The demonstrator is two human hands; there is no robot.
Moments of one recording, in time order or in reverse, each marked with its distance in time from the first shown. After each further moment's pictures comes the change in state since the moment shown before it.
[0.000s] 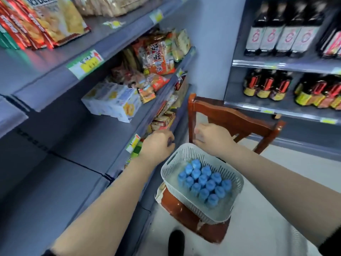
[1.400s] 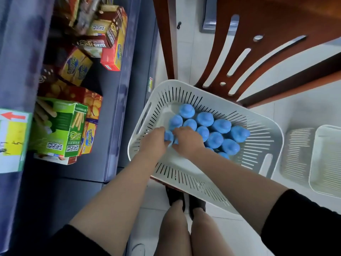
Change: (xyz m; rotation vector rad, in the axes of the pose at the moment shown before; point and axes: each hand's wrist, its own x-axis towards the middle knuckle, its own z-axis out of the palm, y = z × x) left_hand 0.084 -0.132 0.363 -0.112 -0.672 -0.234; right_hand 0.036 0.090 0.389 0.250 -0.582 0.572
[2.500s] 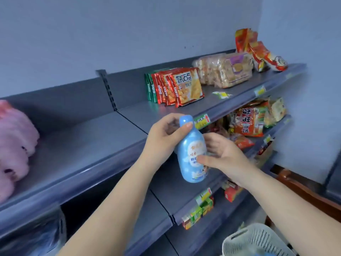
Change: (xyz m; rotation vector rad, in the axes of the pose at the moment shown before) left_hand -0.509 0.075 -0.350 -0.820 1.156 0.500; right_hand -0.362 -0.288 -0.307 0.755 -0.118 -1.203
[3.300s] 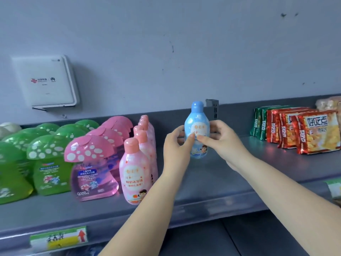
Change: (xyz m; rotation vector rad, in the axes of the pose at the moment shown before) left_hand -0.030 0.017 -0.215 0.276 0.787 0.005; right_hand 0.174 -0.076 0.236 0.067 -0.174 -0.218
